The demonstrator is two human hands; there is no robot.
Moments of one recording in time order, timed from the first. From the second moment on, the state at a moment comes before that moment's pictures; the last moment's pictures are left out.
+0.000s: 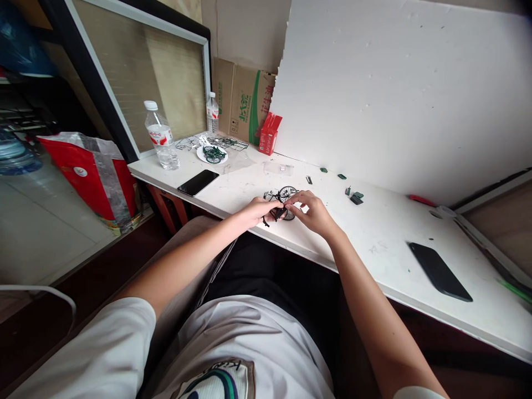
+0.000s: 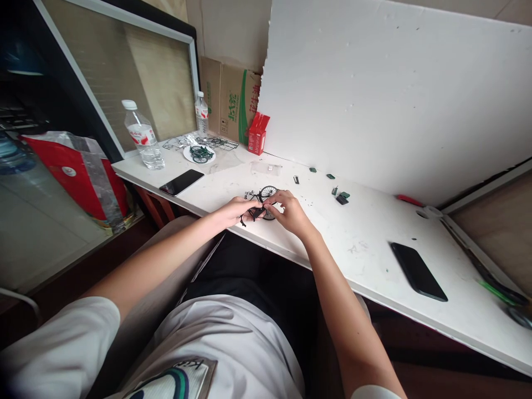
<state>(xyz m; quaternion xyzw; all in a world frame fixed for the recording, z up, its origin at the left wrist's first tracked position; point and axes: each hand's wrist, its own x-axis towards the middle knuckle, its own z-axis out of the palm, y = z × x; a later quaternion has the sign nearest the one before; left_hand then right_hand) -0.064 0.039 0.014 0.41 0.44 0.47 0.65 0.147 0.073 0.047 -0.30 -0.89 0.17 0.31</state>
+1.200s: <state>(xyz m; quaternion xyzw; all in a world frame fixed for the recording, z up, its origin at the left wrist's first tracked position) -0.066 0.035 0.020 0.41 0.42 0.48 0.65 0.190 0.106 0.040 -0.48 -0.77 0.16 0.38</state>
